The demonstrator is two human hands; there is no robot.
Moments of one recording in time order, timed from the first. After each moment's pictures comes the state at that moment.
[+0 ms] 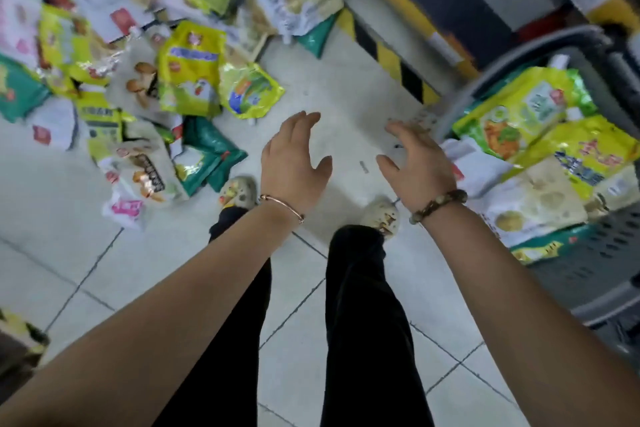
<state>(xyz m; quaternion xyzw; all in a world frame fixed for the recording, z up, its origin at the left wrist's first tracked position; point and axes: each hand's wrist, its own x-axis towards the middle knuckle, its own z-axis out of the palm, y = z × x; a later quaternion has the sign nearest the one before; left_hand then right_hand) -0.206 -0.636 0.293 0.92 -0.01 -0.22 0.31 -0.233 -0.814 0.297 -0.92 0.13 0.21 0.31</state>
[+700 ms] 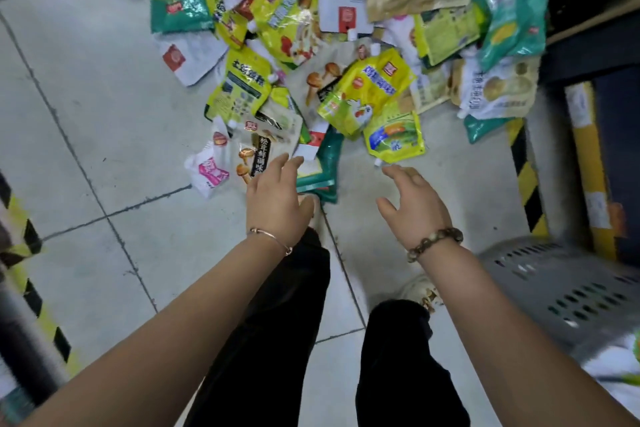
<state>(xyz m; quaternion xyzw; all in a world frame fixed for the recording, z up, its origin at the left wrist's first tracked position) -0.206 -0.327 0.217 0.92 0.23 -0.23 0.24 -0.130 -0.517 0.232 -0.91 -0.10 0.37 0.18</state>
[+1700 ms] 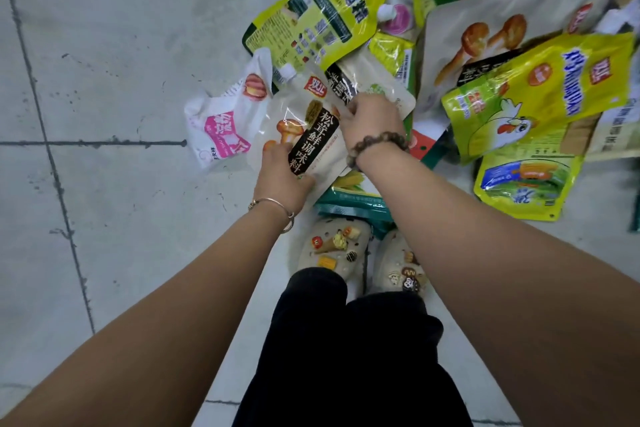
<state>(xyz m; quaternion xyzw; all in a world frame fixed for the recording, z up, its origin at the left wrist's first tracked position) -0.259 -0.239 -0.061 0.73 0.52 -0.19 0.40 -0.114 -0.288 -0.053 -0.90 -0.18 0.38 0.14</state>
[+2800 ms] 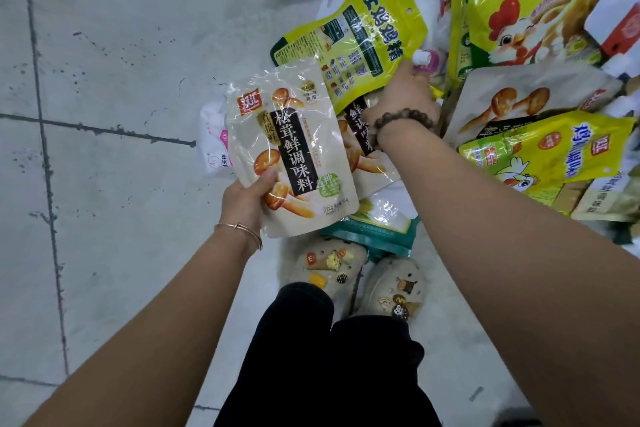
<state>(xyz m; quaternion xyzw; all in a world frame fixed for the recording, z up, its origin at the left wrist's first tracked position) -0.296 -0.204 -0.050 0.29 0.69 0.07 0.65 -0.068 -0.233 -0.058 -0.93 -0.18 0.33 -0.03</state>
